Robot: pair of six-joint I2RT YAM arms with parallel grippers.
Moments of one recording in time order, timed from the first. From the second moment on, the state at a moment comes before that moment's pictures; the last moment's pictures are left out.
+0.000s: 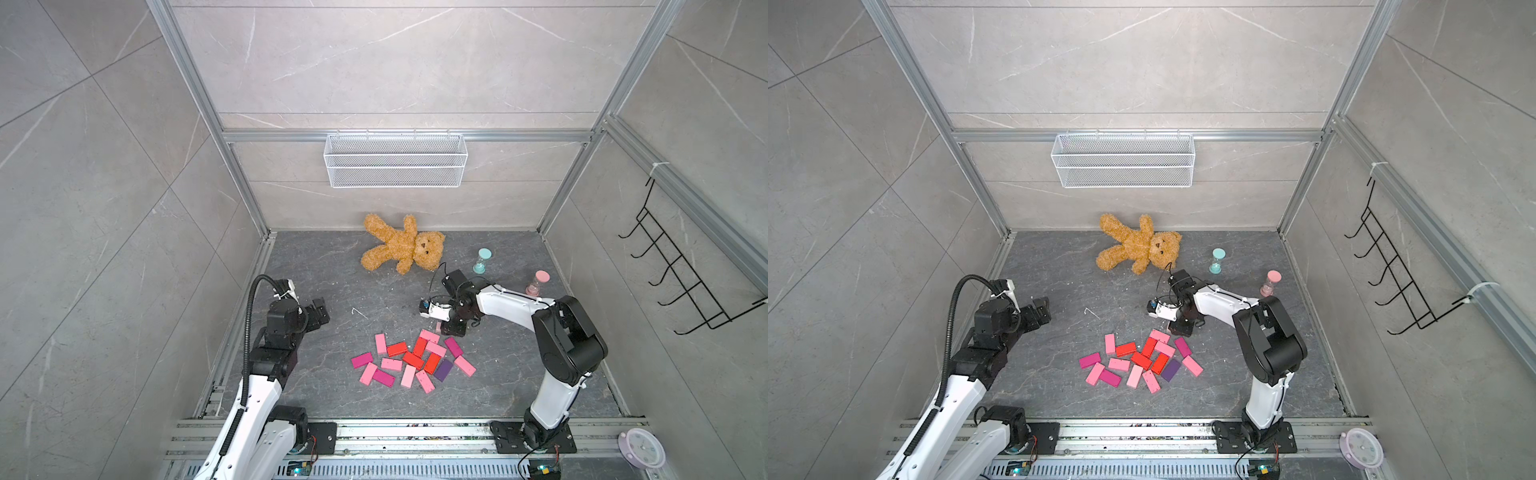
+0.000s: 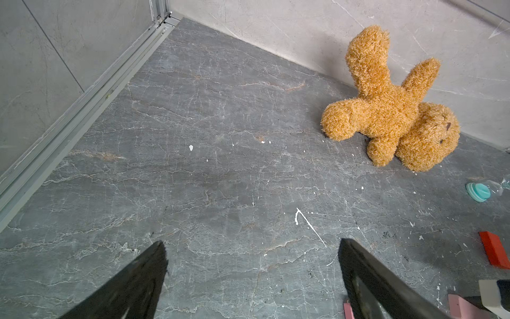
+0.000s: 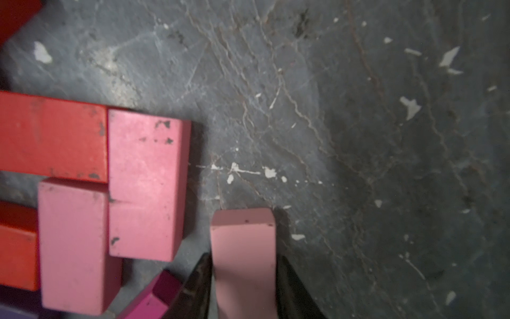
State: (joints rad) left arm -0.14 0.76 0.59 -0.38 -0.11 -0.38; right arm 0.48 1.83 1.13 -0.67 -0.15 -0.81
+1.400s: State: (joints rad) left arm -0.14 0.73 0.56 -0.33 -0.12 -0.37; right arm 0.29 1.96 1.38 -0.75 -0.02 -1.20
